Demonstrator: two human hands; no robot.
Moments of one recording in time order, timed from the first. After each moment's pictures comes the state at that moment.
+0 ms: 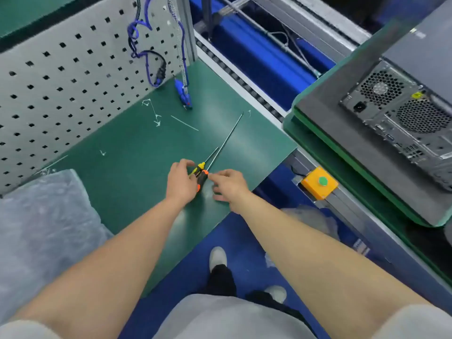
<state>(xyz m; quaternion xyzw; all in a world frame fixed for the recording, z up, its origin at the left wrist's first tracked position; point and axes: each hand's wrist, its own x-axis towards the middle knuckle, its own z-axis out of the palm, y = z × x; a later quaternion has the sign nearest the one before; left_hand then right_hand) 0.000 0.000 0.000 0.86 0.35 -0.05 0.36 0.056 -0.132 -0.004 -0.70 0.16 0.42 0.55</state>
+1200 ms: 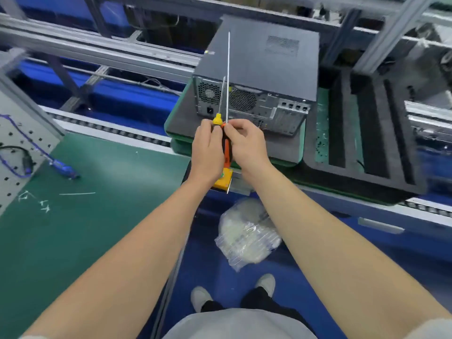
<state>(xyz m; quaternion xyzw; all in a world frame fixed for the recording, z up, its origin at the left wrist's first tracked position) 0.095 -0.286 0.161 0.79 -0.01 0.04 0.61 0.098 -0.381 0.162 -0.73 0.19 -0.07 0.65</state>
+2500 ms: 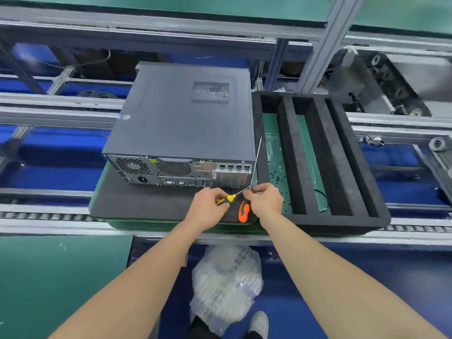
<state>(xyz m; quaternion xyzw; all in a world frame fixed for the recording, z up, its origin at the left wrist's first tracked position) 0.217 -0.433 0.087 0.90 -0.20 -0.21 0.34 0.166 -0.599 0.065 -0.73 0.49 -0.04 0.48</state>
